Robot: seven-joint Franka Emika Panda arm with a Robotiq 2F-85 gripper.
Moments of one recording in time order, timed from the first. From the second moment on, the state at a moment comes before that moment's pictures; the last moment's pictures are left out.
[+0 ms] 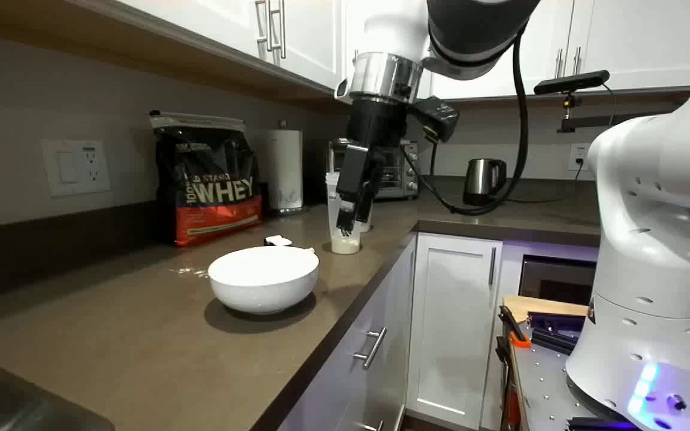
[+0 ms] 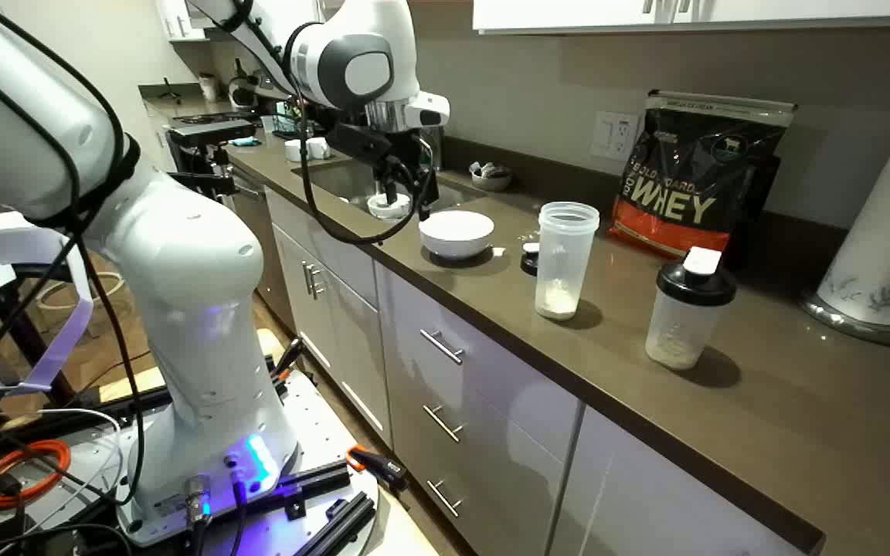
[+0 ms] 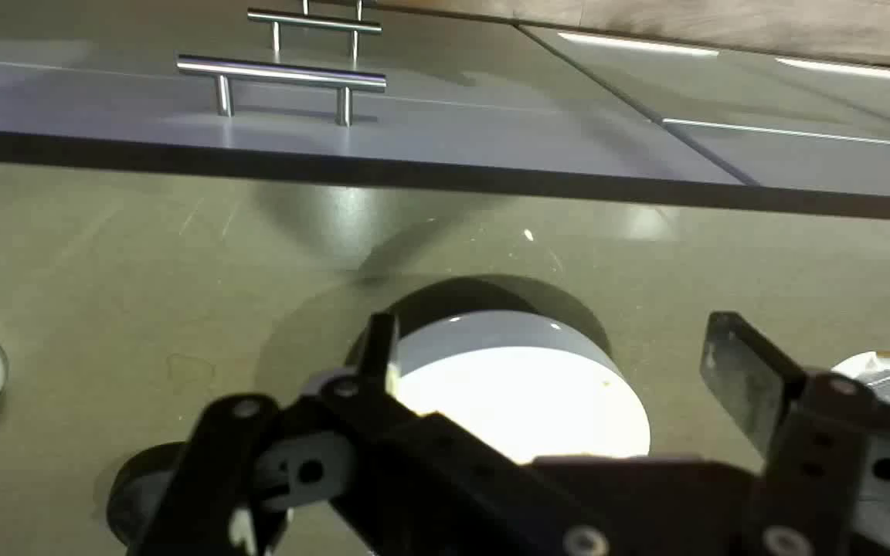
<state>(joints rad) 0.17 -0.56 0.10 -2.76 0.19 2.41 0.05</state>
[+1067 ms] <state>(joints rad) 0.17 -0.57 0.11 -2.76 0.16 2.40 0.05</state>
